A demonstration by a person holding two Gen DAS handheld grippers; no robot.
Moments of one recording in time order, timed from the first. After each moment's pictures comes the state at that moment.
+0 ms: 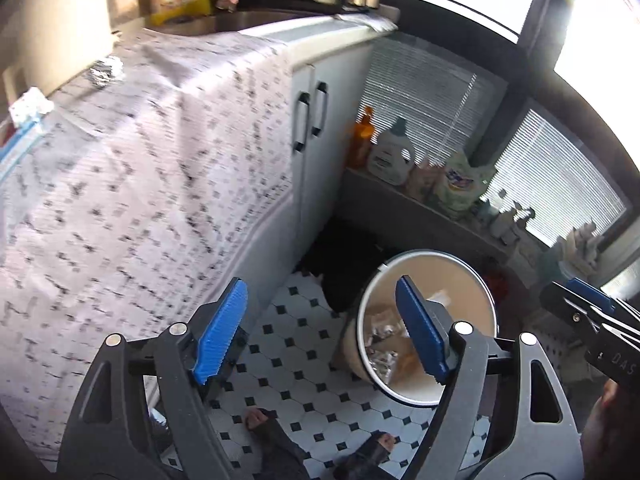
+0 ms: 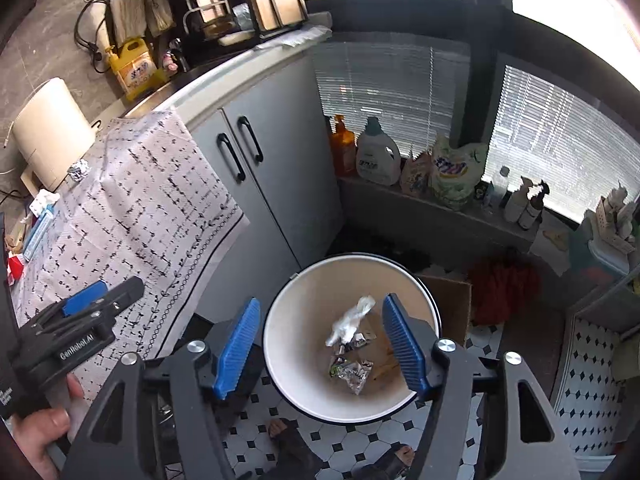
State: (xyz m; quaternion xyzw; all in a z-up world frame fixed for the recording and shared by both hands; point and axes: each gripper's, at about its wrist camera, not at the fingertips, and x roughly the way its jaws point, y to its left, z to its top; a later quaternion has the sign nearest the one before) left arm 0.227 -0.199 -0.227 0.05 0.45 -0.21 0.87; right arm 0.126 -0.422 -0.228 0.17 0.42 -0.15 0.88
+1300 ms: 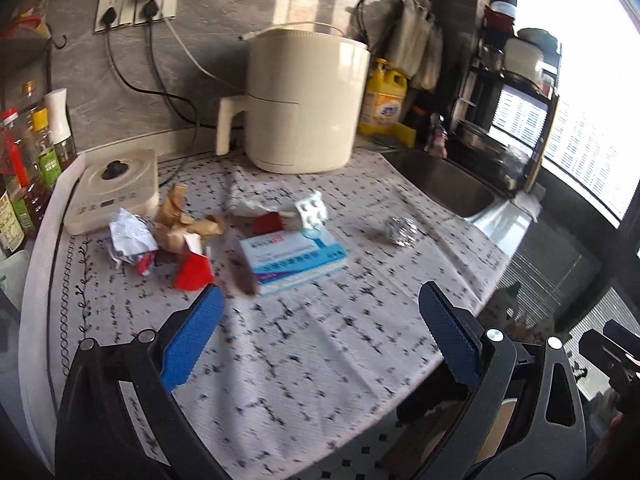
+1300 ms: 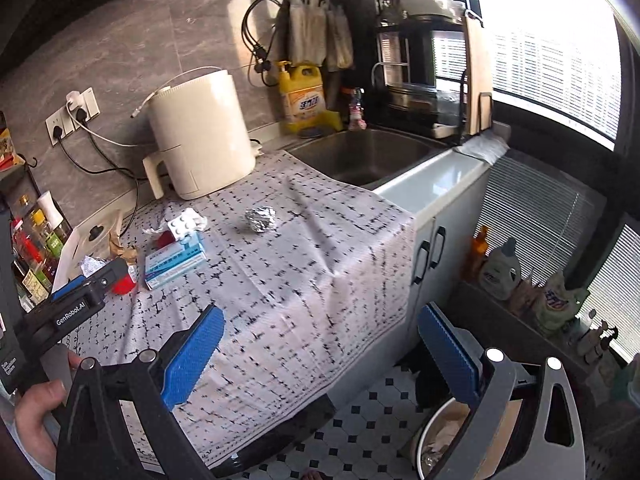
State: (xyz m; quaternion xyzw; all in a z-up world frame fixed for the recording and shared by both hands) left arm 0.282 0.060 -0.103 -0.07 0.30 0.00 0.95; right arm 0.249 -0.211 -0.101 0.07 0.33 0.02 0.94
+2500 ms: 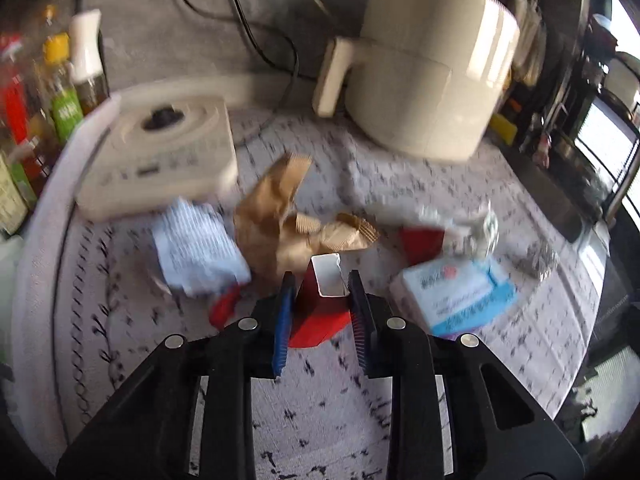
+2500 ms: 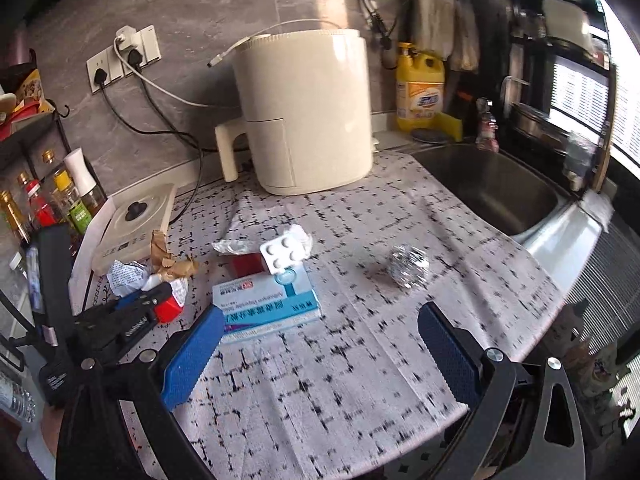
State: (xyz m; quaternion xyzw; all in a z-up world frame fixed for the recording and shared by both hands) left arm 0.376 0.173 -0.151 -0.12 0.36 0.09 0.92; right arm 0.381 -0.058 -0.108 0.00 0.35 0.14 0.93
